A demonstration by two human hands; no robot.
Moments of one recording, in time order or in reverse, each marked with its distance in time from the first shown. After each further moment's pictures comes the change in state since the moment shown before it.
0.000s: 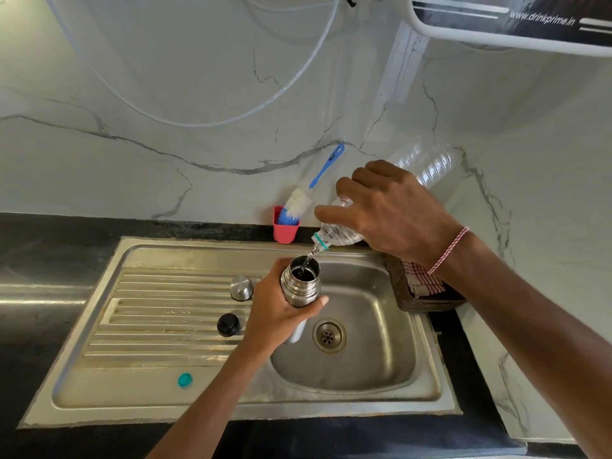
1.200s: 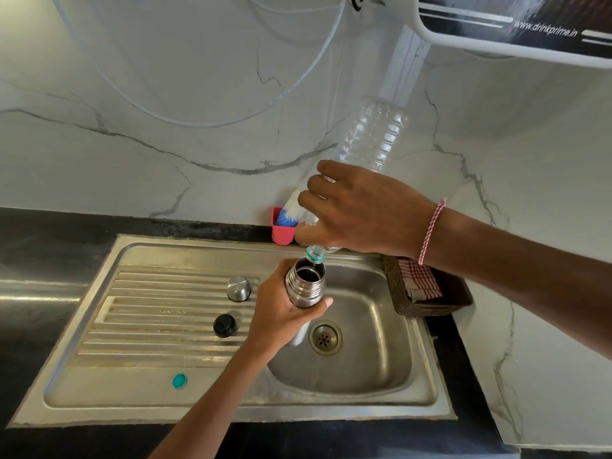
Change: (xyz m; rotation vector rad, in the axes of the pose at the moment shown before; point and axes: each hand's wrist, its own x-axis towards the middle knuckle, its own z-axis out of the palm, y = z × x) left_hand 0.003 0.000 0.008 -0.012 -0.001 -0.003; right_hand 0.035 -0.004 -0.025 -0.323 0.005 -0.420
